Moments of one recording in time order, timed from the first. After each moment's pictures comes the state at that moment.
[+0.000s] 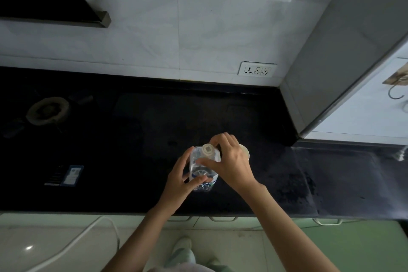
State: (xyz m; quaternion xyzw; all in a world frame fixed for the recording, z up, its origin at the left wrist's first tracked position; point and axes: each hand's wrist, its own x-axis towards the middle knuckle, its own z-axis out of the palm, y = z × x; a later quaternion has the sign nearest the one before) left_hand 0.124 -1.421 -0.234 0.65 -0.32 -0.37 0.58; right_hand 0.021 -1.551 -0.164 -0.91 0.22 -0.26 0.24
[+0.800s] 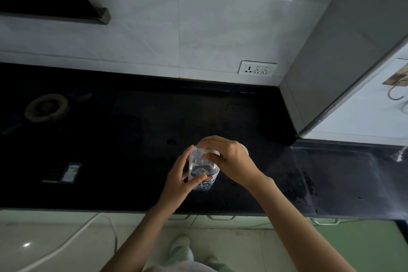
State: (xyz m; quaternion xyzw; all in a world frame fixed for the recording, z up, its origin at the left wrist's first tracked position) left_hand 0.121 -1.421 -0.236 0.66 -0.34 -0.34 0.57; right_hand 0.020 -1.561 -0.147 -0.93 0.11 -0.20 0.30
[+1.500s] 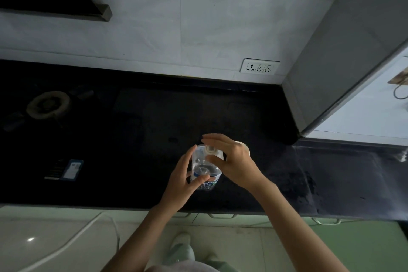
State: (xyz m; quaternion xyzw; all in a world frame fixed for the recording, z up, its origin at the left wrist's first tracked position) left_hand 0.116 -1.420 -0.237 0.69 -0.37 -0.32 0.54; right_hand 0.011 -1.558 -0.153 -0.91 0.16 -0.20 0.33
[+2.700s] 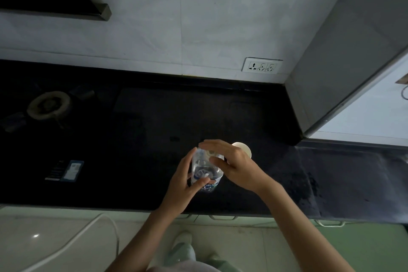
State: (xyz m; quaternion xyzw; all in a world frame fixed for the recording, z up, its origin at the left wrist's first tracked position) left_hand 0.112 -1.421 -0.236 0.68 -0.37 -0.32 0.55; right_hand 0.007 -1.569 -0.151 -0.90 0.09 -0.15 0.39
